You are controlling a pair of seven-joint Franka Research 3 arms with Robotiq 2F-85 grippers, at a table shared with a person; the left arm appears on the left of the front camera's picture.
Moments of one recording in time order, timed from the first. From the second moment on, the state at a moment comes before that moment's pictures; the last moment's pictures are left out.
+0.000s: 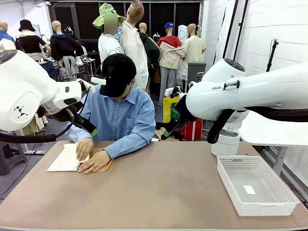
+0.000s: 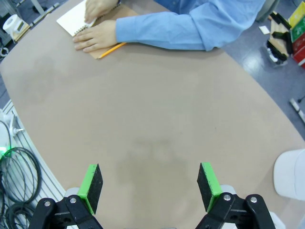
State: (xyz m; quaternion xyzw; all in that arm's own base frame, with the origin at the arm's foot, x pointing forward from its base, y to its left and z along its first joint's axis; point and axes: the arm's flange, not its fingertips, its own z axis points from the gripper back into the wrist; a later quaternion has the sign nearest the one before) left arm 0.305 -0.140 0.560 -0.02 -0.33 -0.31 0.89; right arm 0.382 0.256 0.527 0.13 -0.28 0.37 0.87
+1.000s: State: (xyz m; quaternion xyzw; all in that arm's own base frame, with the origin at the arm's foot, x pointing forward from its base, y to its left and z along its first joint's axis) left arm 0.305 -0.140 0.560 -0.02 -0.33 -0.31 0.89; right arm 0.382 0.256 0.527 0.13 -0.28 0.37 0.87
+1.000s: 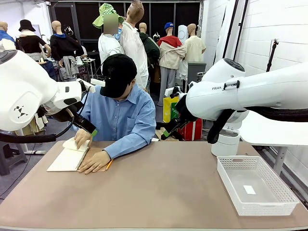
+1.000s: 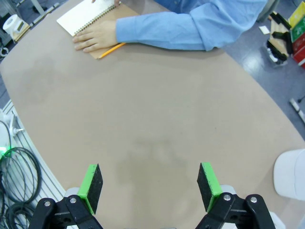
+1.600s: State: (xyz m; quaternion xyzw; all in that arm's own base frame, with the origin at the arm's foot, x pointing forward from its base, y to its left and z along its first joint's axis) left arm 0.305 -0.140 0.560 -0.02 -0.33 -0.31 0.89; right arm 0.382 0.256 0.527 0.13 -0.28 0.37 0.87
